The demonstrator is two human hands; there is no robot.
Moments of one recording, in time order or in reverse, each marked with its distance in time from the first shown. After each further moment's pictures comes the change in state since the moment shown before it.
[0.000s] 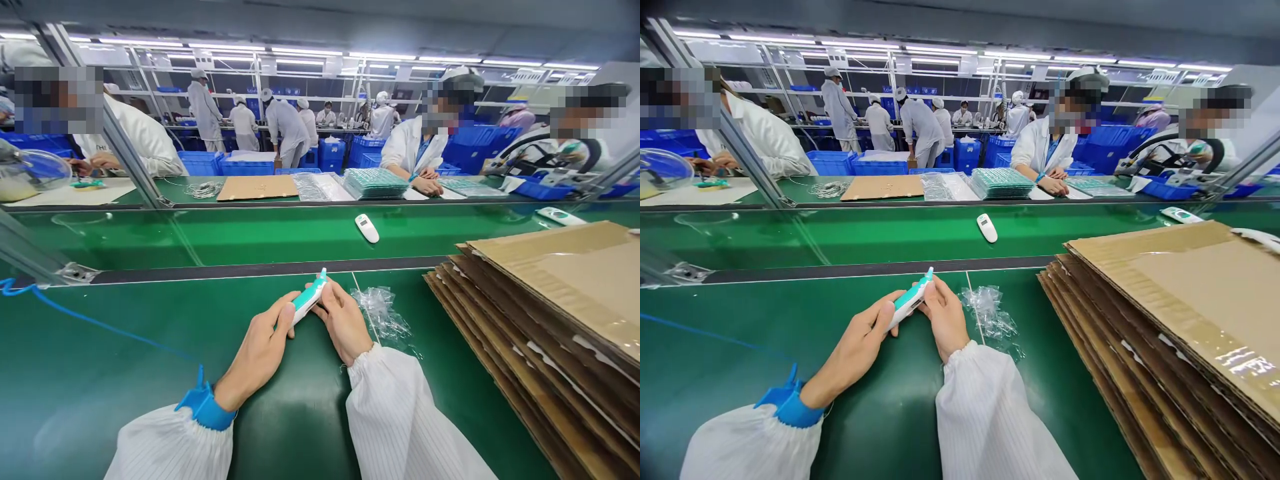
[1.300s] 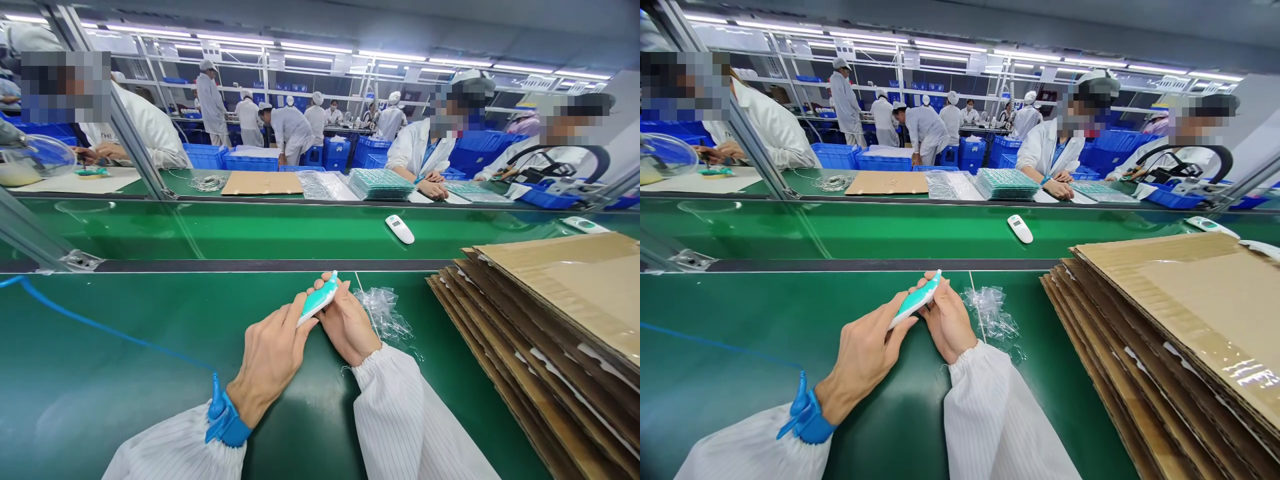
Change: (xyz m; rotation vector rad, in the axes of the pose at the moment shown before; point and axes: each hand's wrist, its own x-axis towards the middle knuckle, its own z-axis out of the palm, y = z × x) left_hand -0.010 -0.004 0.025 0.534 0.389 0.458; right_hand -0.003 -0.004 -0.001 0.212 -0.130 0.054
